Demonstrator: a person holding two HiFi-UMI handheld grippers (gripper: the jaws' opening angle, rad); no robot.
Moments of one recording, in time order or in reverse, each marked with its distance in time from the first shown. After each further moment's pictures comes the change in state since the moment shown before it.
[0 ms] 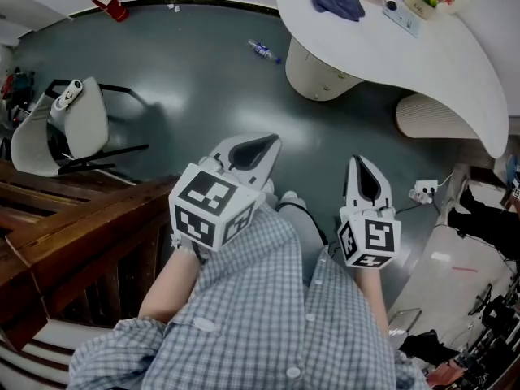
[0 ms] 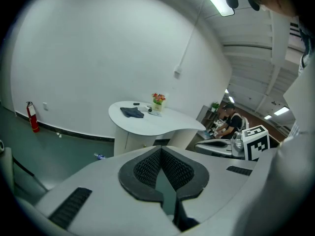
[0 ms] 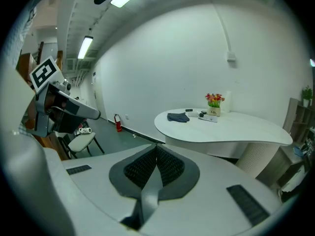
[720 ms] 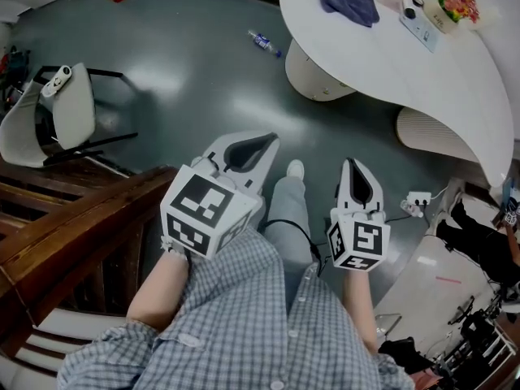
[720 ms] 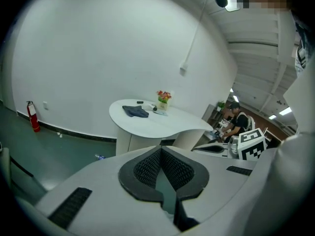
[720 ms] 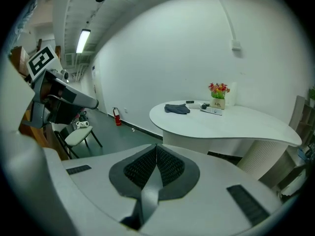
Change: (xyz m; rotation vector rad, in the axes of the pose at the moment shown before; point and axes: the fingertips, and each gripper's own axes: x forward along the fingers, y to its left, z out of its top) left arm 0.062 0.031 0.007 -0.013 0.008 0.032; right arm 0.071 -0.035 -0.026 -0.020 0.073 0.016
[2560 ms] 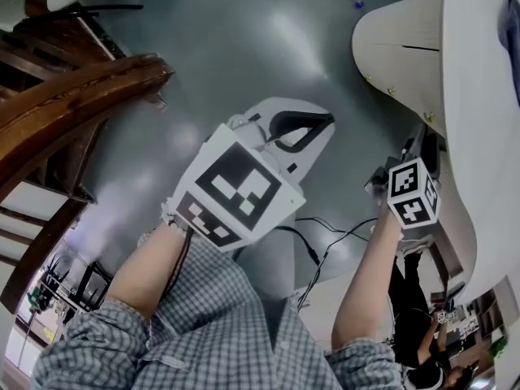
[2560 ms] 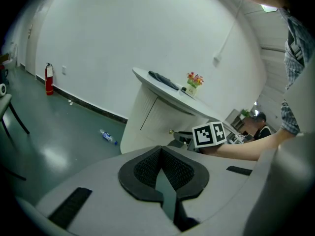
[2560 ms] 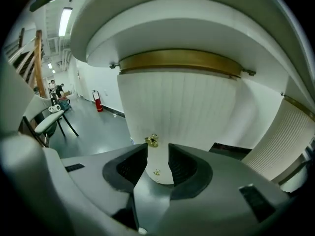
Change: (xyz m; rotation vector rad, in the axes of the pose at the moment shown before) left arm 0.148 0.092 -0.118 -0.255 0.029 0.117; right arm 0.284 -0.131 -0.109 0.020 0.137 -0.091
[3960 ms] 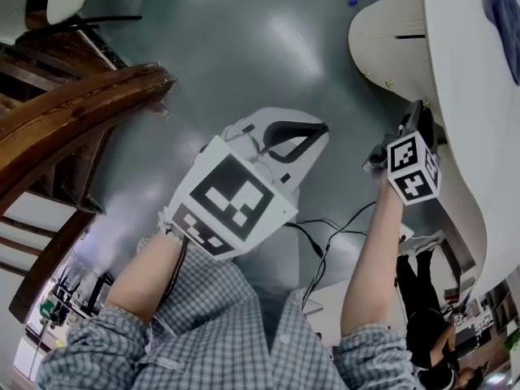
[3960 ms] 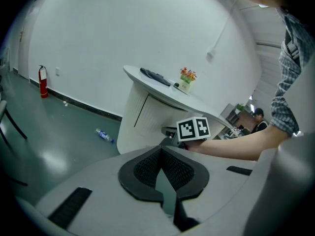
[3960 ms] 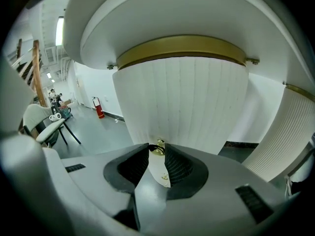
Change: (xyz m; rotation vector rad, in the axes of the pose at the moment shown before) left arm -0.006 -0.027 -0.010 0.044 0.043 -0.035; right arm 0.019 0.011 -0.001 0.067 -0.034 0.024
